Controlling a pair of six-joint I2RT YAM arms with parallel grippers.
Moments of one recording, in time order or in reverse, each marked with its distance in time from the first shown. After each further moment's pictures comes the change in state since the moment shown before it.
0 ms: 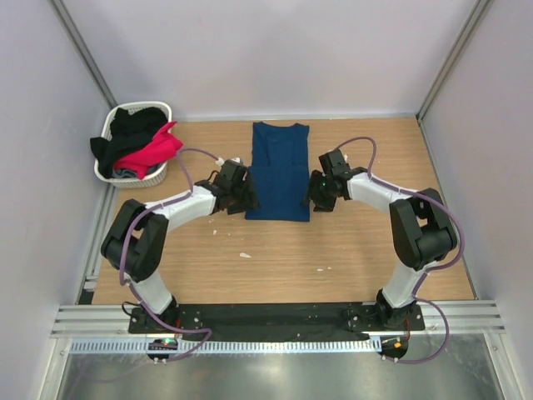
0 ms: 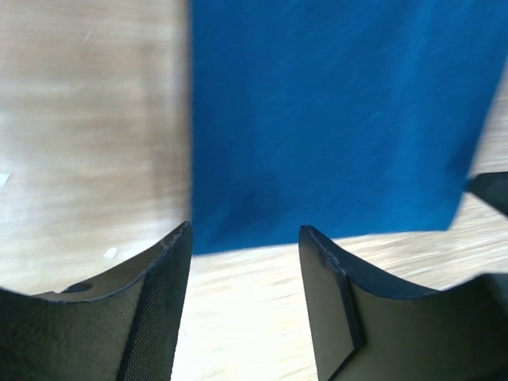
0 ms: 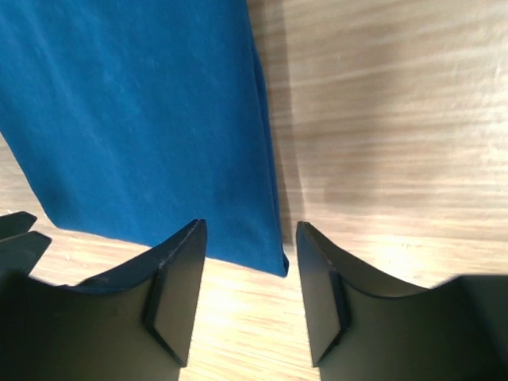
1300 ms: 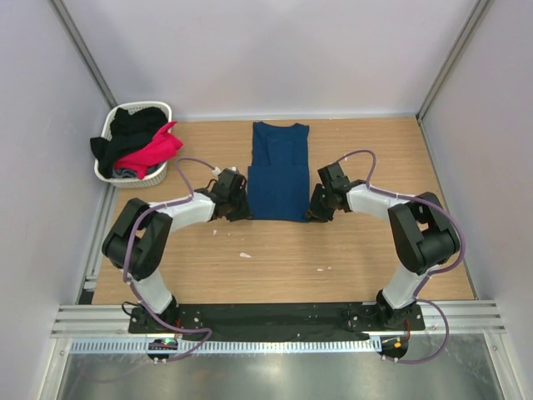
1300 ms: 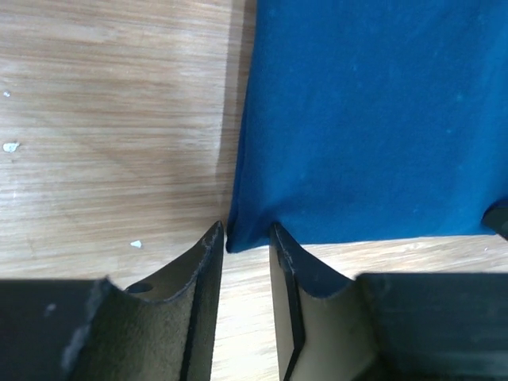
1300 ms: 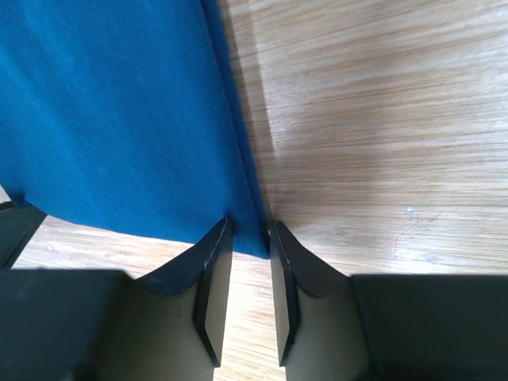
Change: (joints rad) left arm 0.010 0.008 -0.114 0.060 -0.008 -0.033; right arm 0.028 -0.041 -0.155 0.097 -0.016 0.080
